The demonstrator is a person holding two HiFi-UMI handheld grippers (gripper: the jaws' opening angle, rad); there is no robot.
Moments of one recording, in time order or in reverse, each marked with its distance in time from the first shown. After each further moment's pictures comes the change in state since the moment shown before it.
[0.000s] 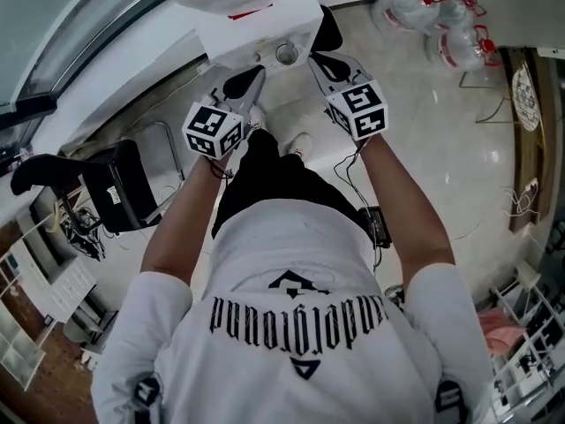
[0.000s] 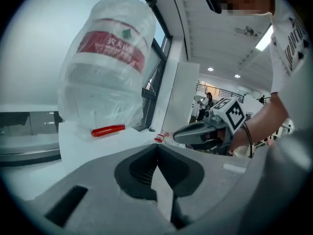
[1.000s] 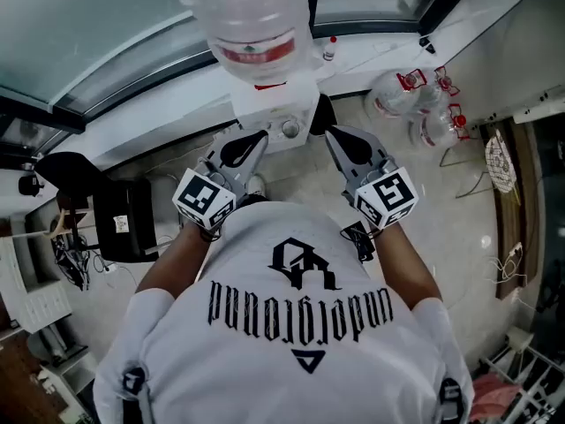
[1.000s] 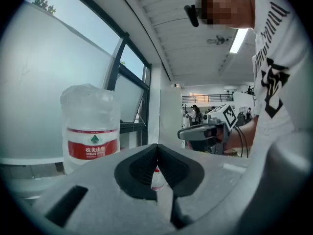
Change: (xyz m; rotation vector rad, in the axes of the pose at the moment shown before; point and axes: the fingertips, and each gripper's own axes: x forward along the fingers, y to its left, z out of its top) left arm -0.138 -0.127 0.185 0.214 -0.255 -0.026; right arm -0.203 0.086 0.181 -0.114 -0.345 0.132
